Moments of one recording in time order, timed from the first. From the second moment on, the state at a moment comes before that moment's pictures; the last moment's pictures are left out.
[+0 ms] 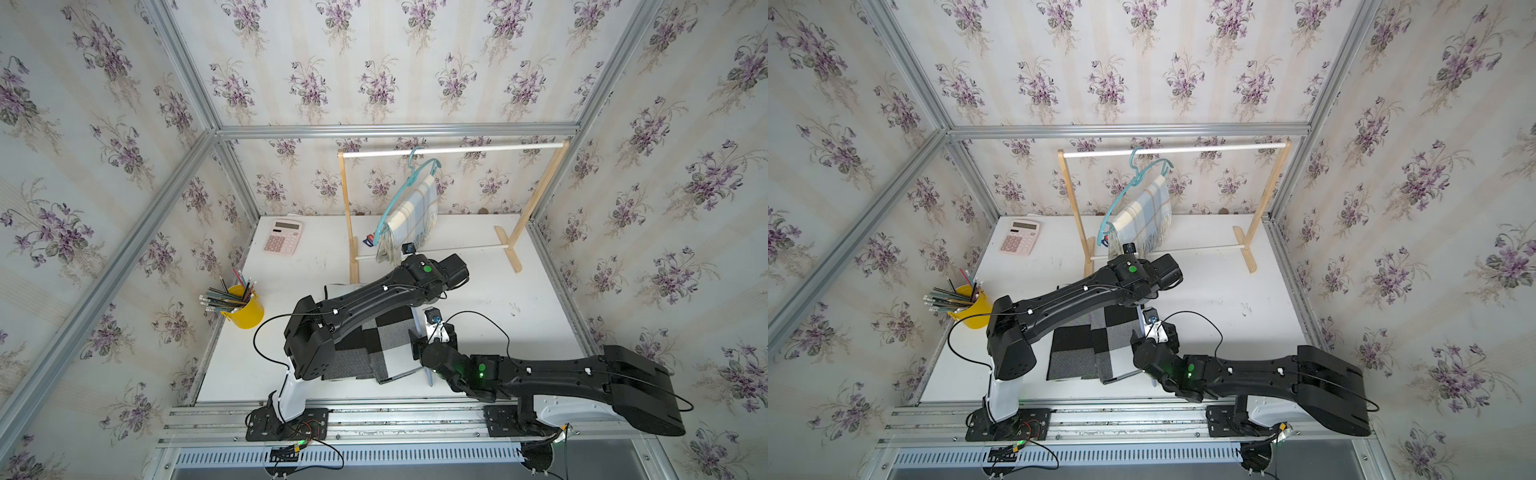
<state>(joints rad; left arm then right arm) -1.04 2.01 1.93 -1.28 -0.53 -1.20 1.27 1.27 0.48 0.12 0.75 0.51</state>
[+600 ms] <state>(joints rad) -1.04 2.04 1.98 -1.29 -0.55 -1.22 1.20 1.46 0.56 0.20 0.74 0.50</state>
